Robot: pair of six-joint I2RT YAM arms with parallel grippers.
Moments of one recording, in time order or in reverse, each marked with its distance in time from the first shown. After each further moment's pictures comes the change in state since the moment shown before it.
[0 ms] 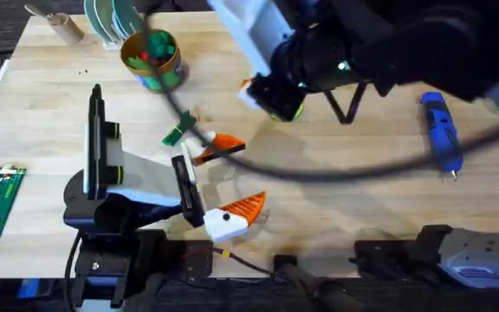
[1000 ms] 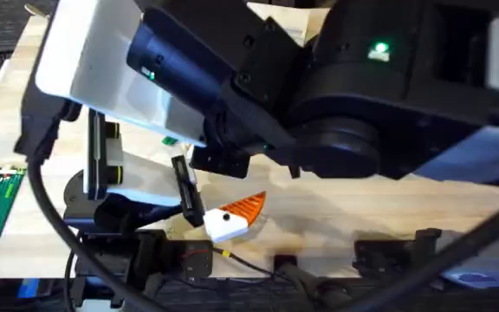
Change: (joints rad) left arm 0.000 0.000 0.000 0.000 0.001 0.000; right arm 0.270 0.101 0.057 0.014 0.010 -0.040
